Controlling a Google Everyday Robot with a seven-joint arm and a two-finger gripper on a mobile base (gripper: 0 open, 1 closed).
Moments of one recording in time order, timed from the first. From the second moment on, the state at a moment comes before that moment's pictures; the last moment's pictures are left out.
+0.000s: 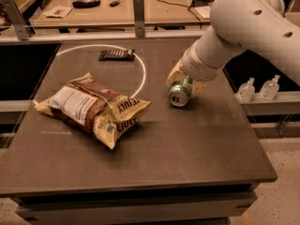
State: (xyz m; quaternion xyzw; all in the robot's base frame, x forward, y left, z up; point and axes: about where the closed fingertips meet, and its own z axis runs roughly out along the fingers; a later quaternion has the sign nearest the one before) arm 0.589 -0.101 0.849 -0.96 0.17 -0.15 0.19
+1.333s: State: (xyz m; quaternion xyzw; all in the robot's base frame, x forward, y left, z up) arm 0.603 -0.105 0.860 -0.94 0.24 -0.15 0.18
